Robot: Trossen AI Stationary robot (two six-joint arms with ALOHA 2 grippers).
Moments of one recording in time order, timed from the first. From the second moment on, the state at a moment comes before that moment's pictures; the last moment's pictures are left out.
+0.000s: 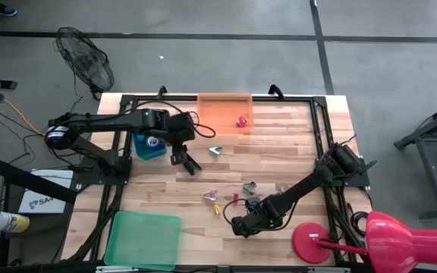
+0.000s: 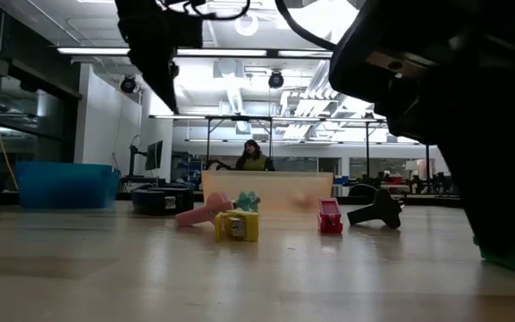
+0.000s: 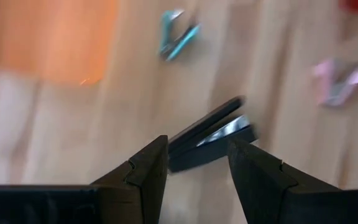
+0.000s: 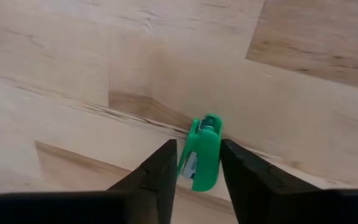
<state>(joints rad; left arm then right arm) 0.17 1.37 1.20 -0.94 -0.04 -0.01 0.54 1.98 1.26 -0.54 -0.08 1.93</state>
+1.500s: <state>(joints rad) 0.17 1.36 1.20 -0.88 0.13 0.02 -0.28 1.67 1.26 -0.57 0.06 0.64</state>
